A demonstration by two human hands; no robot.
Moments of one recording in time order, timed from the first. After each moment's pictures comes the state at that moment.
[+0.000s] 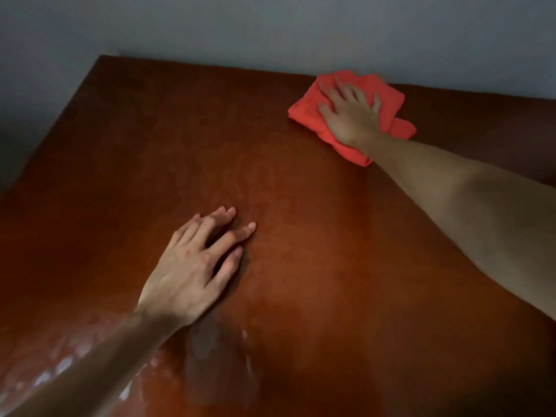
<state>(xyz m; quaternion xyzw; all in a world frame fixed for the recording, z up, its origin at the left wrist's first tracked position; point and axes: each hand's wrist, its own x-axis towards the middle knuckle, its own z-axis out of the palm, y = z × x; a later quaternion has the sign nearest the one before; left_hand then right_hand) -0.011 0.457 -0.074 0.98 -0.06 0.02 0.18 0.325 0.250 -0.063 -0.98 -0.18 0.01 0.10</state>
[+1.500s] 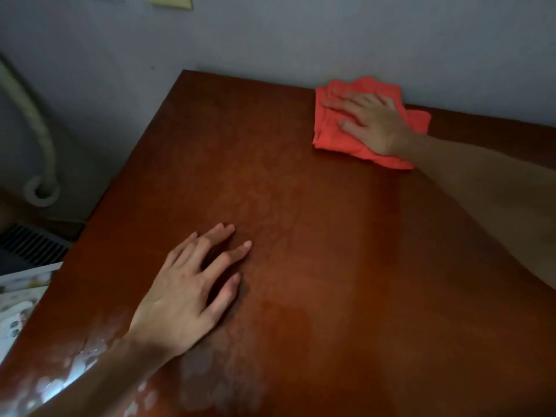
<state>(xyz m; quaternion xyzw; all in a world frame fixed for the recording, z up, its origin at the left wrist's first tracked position) -0.038 0.566 -0.071 0.99 -0.01 0.01 0.17 0.351 0.352 -0.051 -0.91 -0.40 0.04 0.07</state>
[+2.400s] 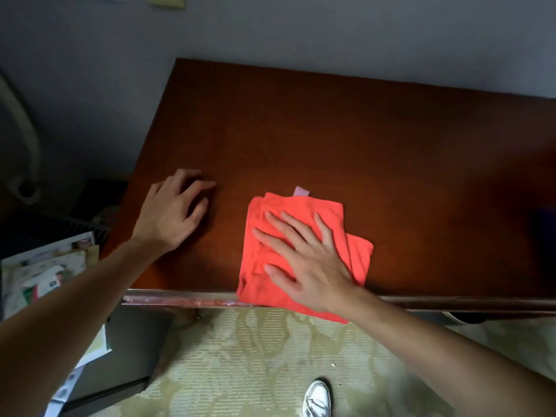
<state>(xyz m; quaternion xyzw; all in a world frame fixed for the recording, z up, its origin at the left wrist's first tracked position) -0.099 0.637 -0.057 0.99 0.00 0.04 0.16 -0.104 0.339 -0.070 -0.92 -0.39 0.01 0.08</state>
